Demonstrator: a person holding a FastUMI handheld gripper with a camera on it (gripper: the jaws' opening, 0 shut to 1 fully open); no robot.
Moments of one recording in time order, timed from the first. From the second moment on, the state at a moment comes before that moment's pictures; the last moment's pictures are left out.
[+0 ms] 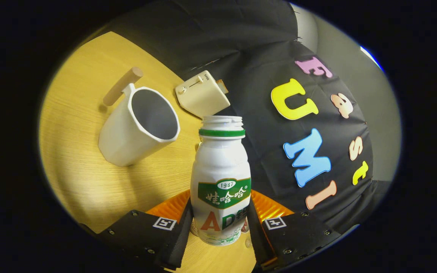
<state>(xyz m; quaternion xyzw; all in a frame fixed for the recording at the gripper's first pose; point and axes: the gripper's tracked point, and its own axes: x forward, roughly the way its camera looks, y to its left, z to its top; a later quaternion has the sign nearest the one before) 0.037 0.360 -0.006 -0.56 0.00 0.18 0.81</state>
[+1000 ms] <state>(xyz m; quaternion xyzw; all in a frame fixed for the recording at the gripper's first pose) 0.045 0.369 0.022 -0.70 -0.06 0.13 0.70</state>
